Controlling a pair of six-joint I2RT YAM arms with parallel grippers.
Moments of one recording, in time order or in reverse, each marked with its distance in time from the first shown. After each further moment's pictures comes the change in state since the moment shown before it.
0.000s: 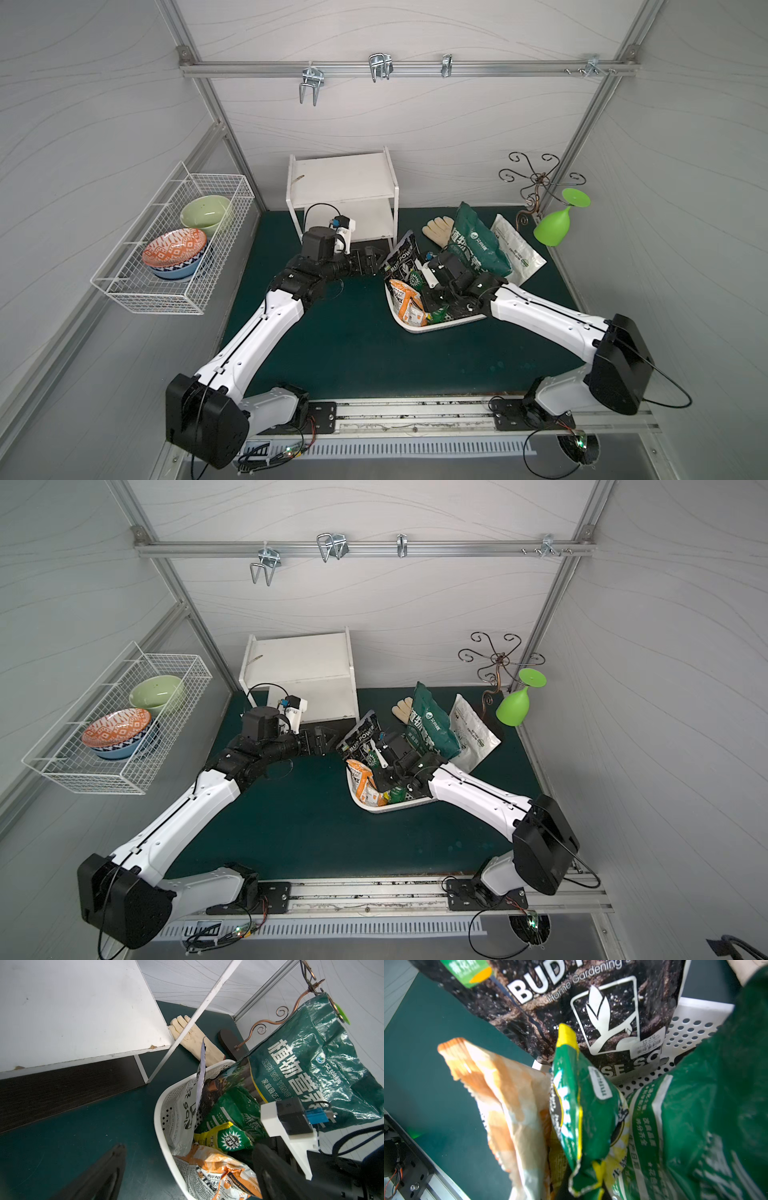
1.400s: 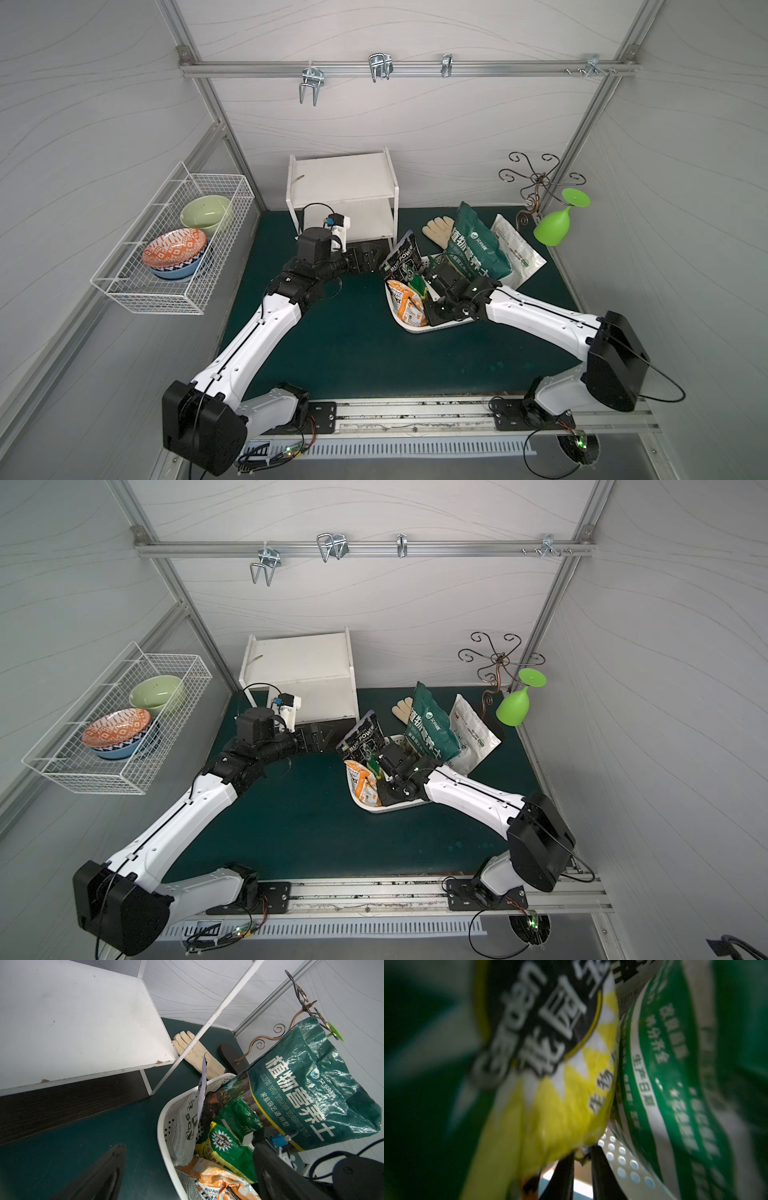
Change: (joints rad) left arm 0.018 -0.033 -0.025 0.062 -0.039 -0.019; right arm 0.018 0.016 -0.042 -0.142 -0.021 0.159
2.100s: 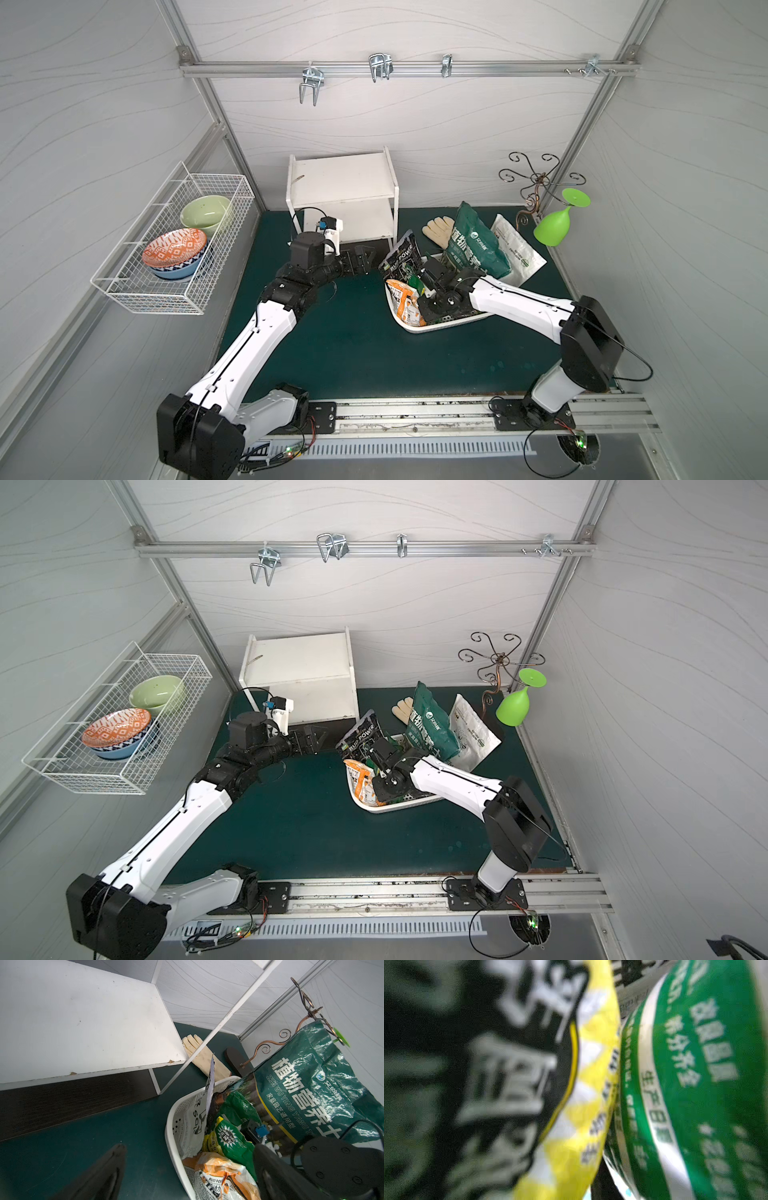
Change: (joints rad) left arm 0.042 -0.054 -0.048 0.003 -0.011 -0.001; right arm 0.004 0.086 0.092 -0.056 0.034 -0.071
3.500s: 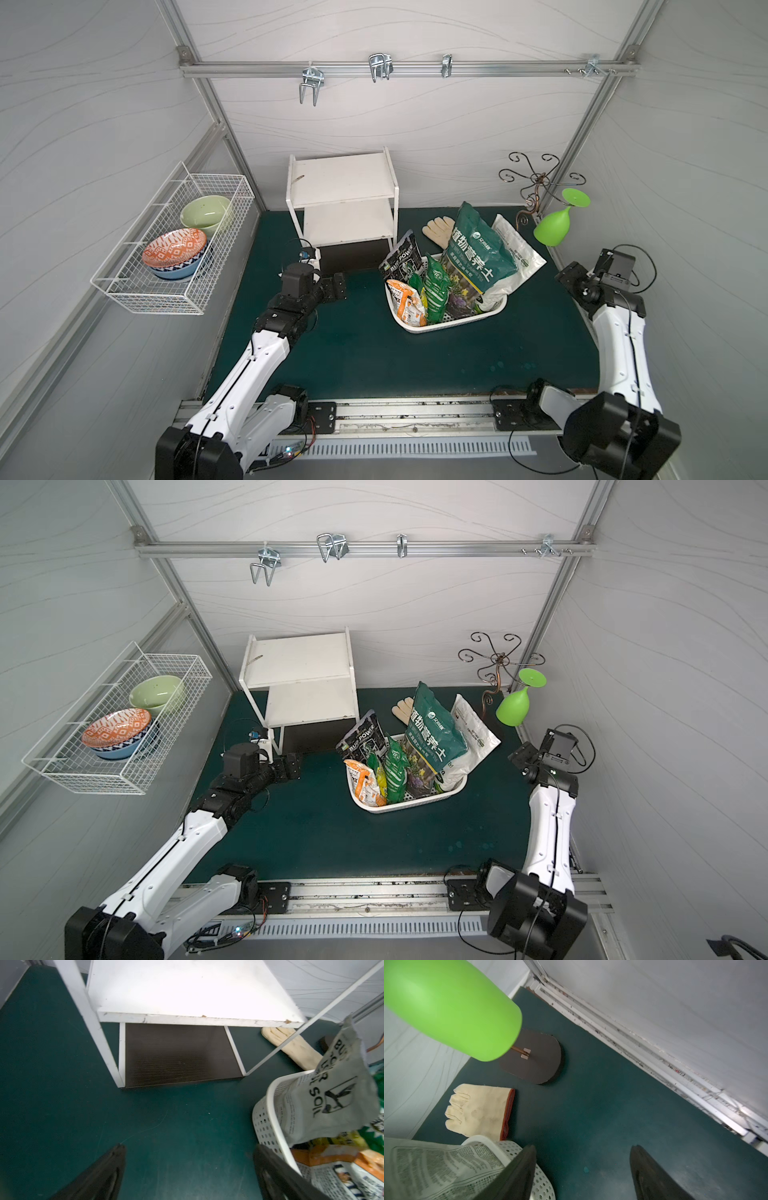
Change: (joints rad) left arm 0.097 -0.174 -0.329 0.031 -0.313 0.171; right arm -1.268 -0.488 -0.256 0.135 -0.082 0.083
